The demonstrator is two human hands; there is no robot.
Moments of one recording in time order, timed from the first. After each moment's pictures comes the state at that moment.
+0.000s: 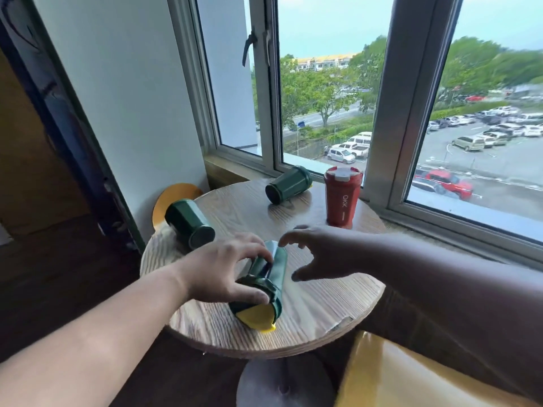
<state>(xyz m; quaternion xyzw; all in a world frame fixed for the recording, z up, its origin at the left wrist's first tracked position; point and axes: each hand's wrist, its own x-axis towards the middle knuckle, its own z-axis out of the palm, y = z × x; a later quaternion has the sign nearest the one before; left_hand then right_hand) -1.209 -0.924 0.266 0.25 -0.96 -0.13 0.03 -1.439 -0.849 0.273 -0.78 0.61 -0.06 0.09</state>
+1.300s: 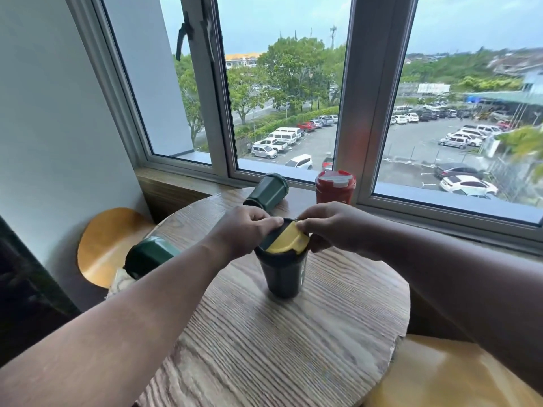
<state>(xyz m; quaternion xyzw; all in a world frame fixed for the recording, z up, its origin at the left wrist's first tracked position) -1.277 -1.064 0.273 0.29 -0.84 -0.41 0.19 -1.415 -0.917 0.296 -0.46 0.73 -0.40 0.32</state>
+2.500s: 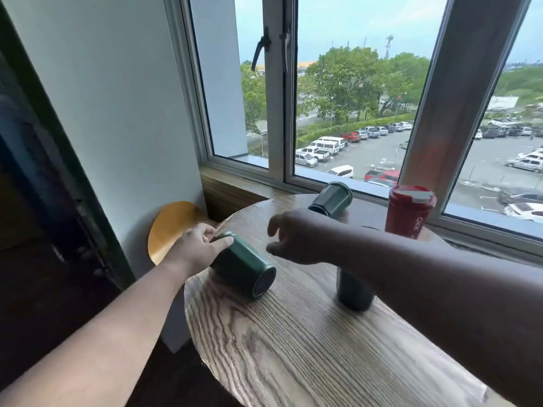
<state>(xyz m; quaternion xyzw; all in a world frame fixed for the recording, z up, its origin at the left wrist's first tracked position) -1.116 -1.180 0.234 0.53 -0.77 -0.30 0.20 -1.289 -1.027 0.311 -0.66 0.75 -0.09 0.05</state>
